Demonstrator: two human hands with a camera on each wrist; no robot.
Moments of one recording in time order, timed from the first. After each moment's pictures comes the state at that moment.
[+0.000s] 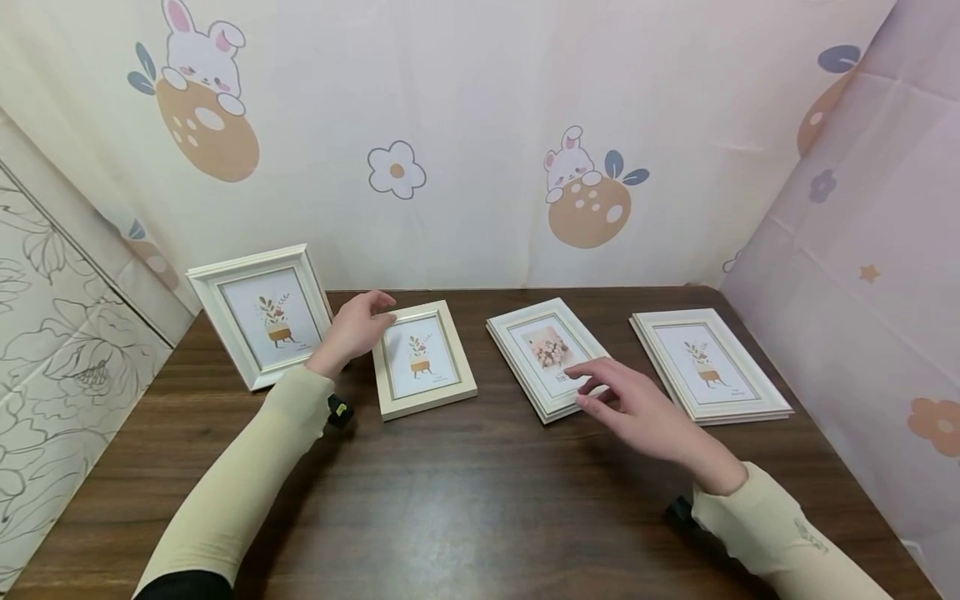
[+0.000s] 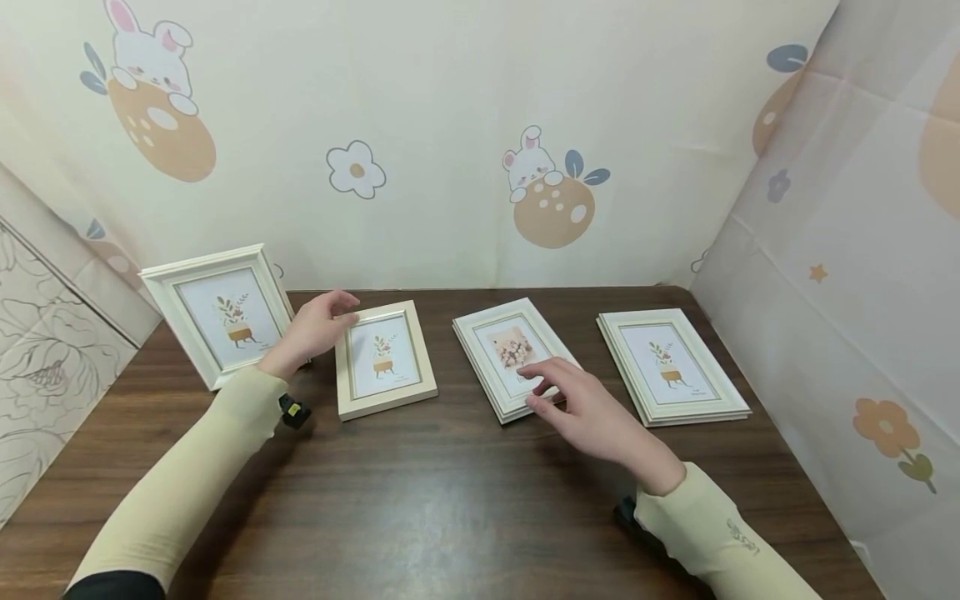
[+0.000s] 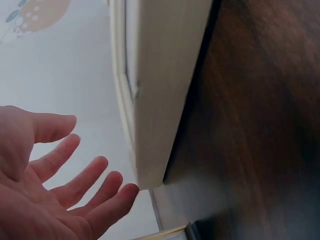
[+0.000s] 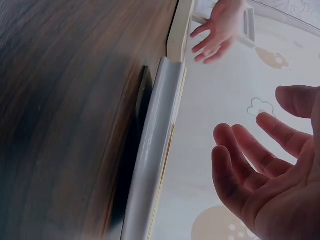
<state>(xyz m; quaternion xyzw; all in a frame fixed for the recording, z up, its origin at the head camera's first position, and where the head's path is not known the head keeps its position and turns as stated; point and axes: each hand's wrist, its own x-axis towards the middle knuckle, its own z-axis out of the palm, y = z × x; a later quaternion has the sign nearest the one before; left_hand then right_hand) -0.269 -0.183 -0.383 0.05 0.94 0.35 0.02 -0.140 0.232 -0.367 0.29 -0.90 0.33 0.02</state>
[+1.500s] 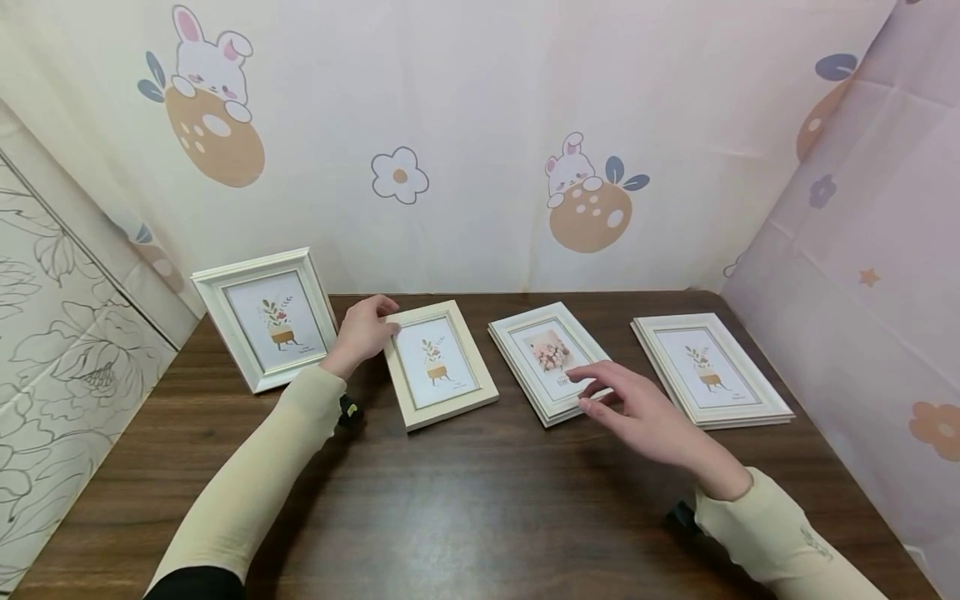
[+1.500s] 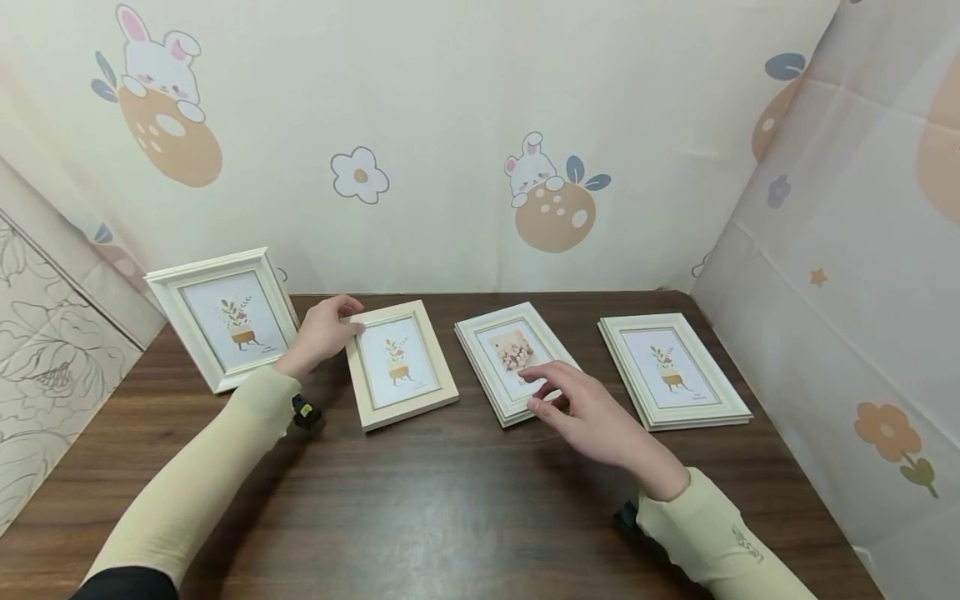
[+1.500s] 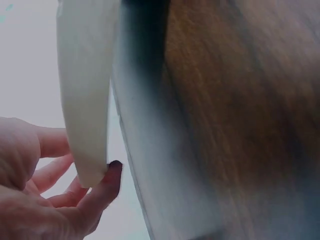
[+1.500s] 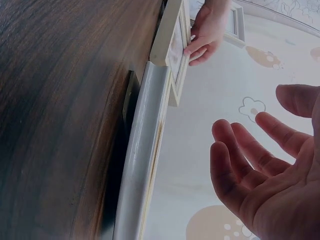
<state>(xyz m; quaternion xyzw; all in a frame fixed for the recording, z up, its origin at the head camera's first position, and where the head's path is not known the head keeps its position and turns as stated) -0.275 -0.175 -0.393 0.02 0.93 0.36 -0.02 -0.137 0.233 -0.362 0.30 -0.88 0.35 0.03</state>
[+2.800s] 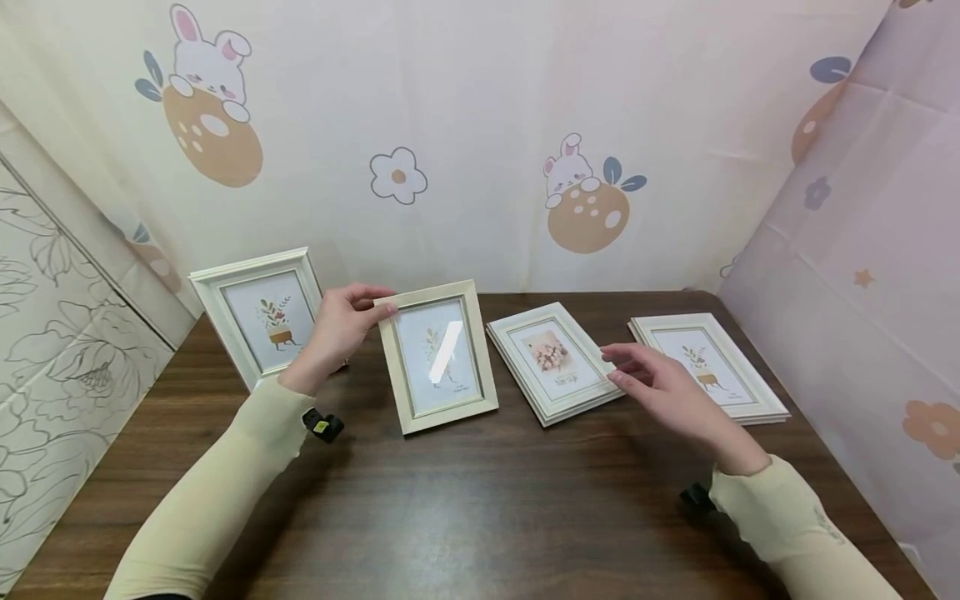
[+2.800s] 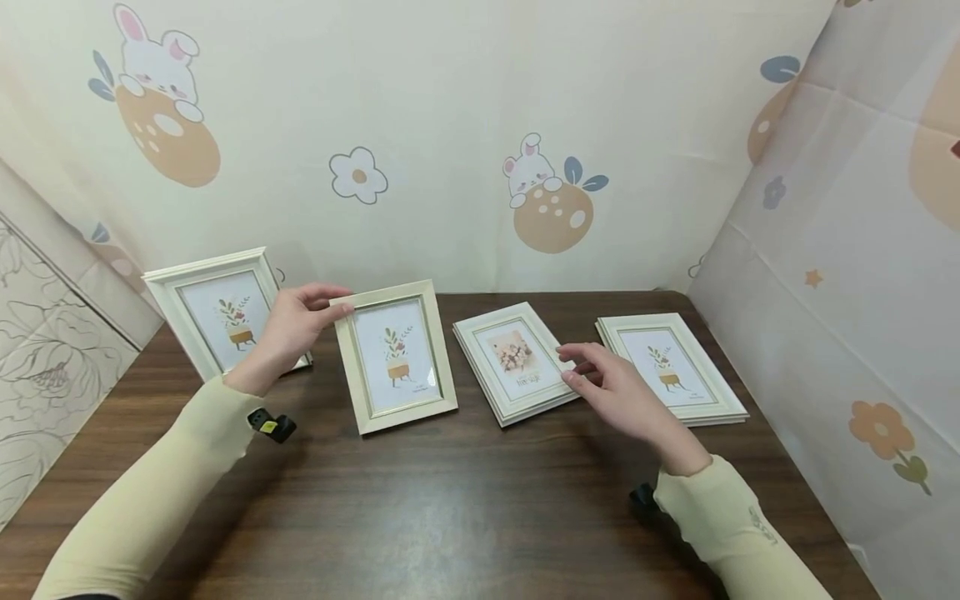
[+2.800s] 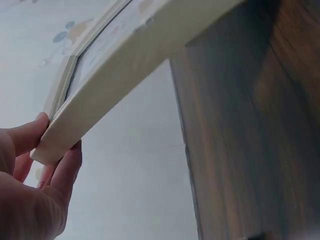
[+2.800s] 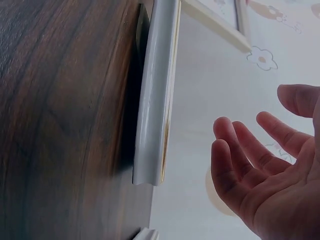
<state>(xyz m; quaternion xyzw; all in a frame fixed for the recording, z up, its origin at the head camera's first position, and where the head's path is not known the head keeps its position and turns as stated) -0.235 -0.181 -0.343 0.07 0.81 0.57 -0.04 -0.158 0.269 -0.362 0.20 -0.91 0.37 0.01</state>
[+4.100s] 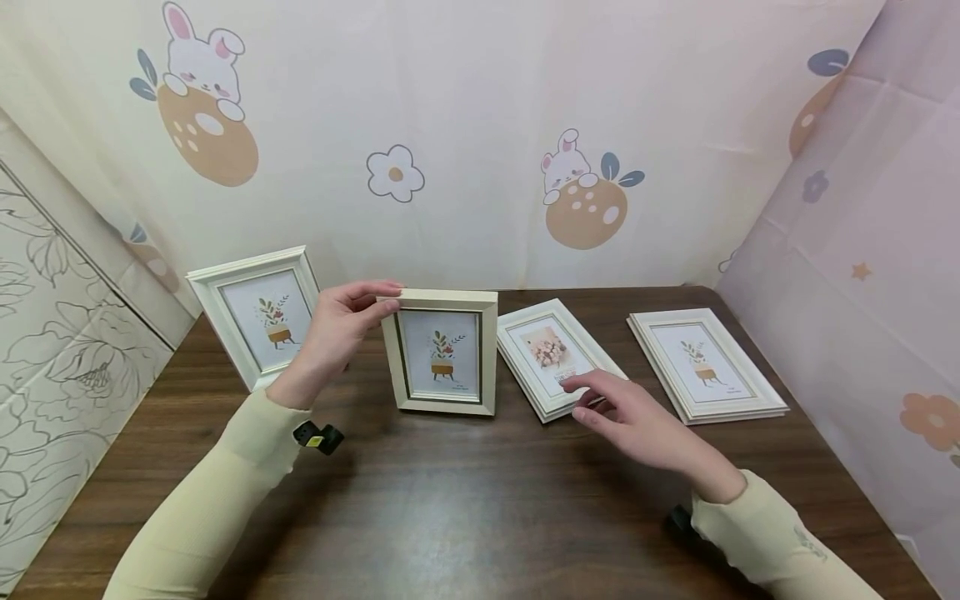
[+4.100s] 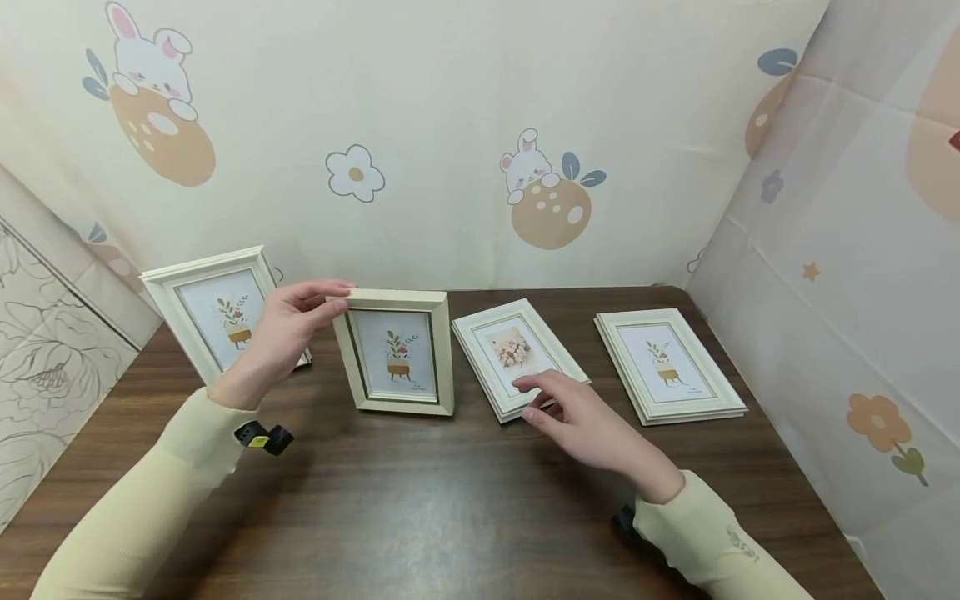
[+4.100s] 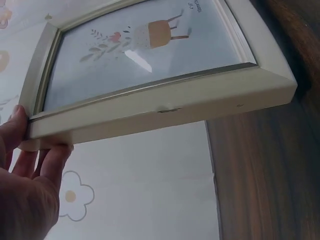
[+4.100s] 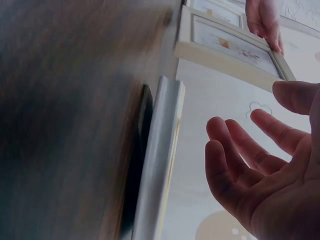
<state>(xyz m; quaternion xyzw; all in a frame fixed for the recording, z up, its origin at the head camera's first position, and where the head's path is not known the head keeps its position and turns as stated) -0.208 -0.169 -0.323 0.15 0.74 0.65 -0.07 -0.130 0.232 -0.371 0.30 -0.88 0.36 -0.01</state>
